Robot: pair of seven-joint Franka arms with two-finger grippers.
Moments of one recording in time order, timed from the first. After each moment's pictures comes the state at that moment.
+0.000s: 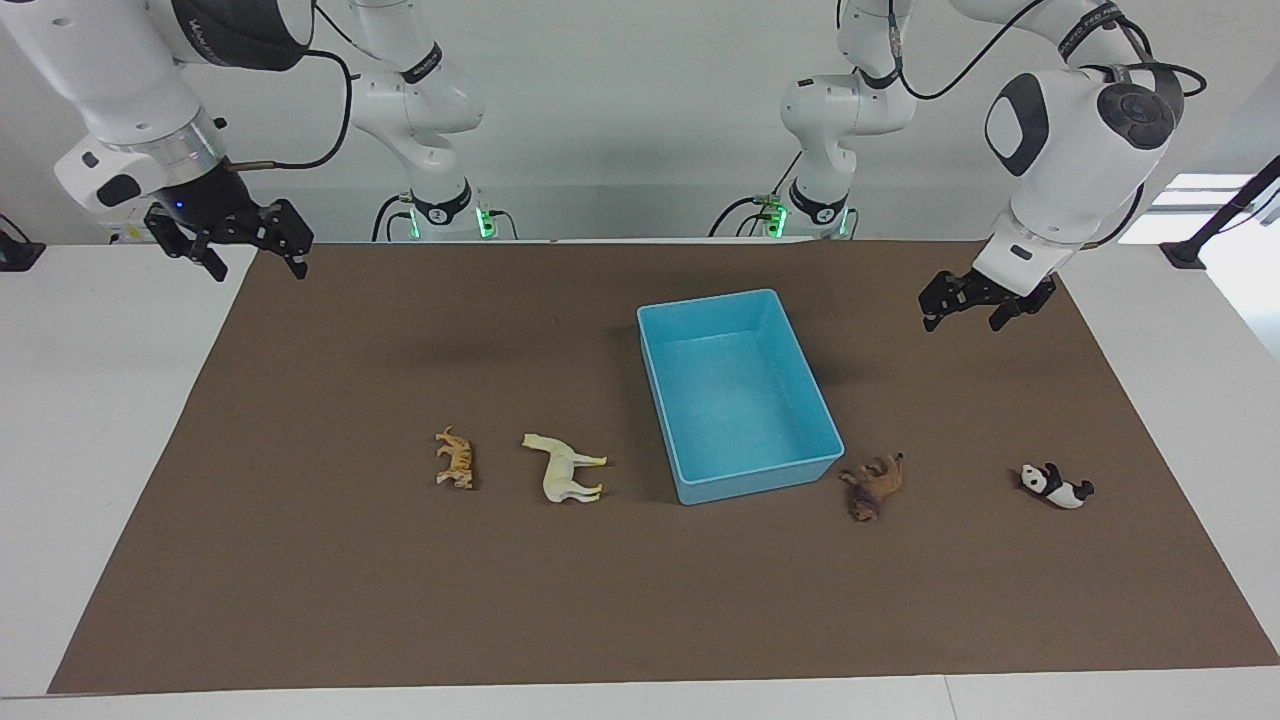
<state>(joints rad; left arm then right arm) -0.04 0.00 -0.01 -1.83 0.00 1.78 0.04 -0.01 -0.03 -0.09 -1.63 -0.01 1.57 -0.11</state>
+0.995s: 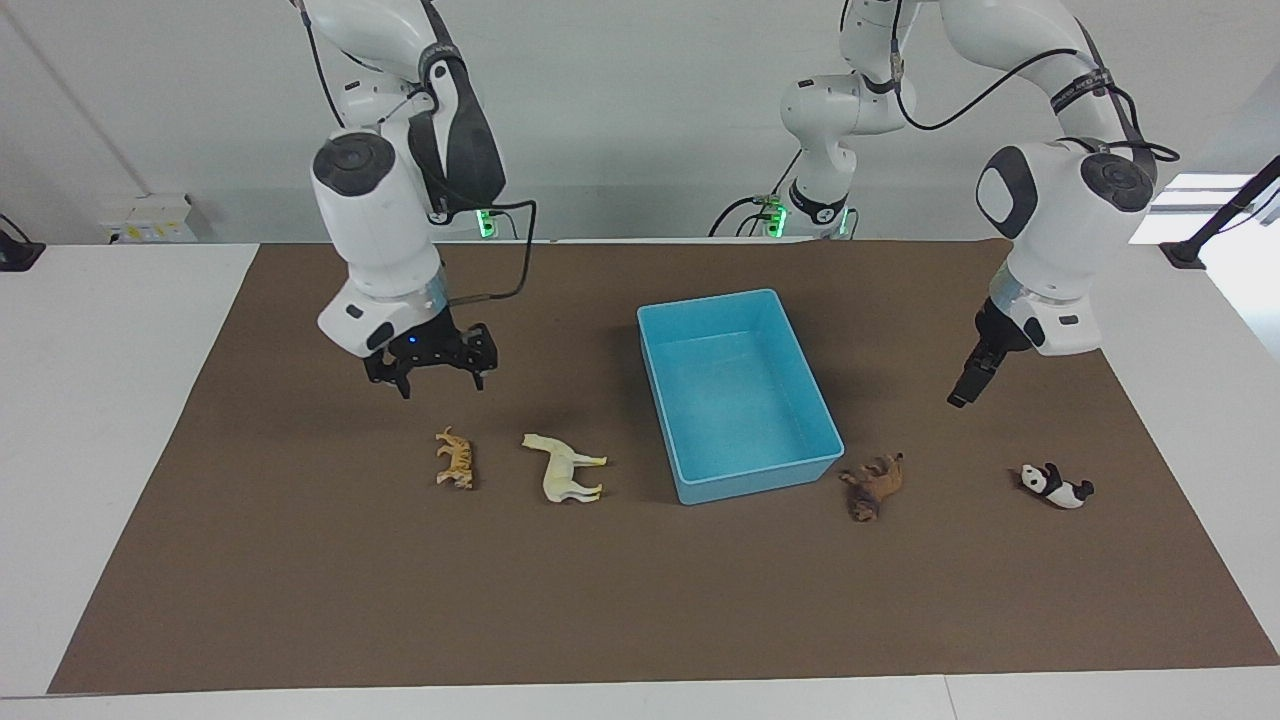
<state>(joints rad) -0.02 0.13 0.00 -1.86 -0.03 2.06 -0.99 0.30 0.24 -0.06 -1.71 -0.01 2.01 0.14</state>
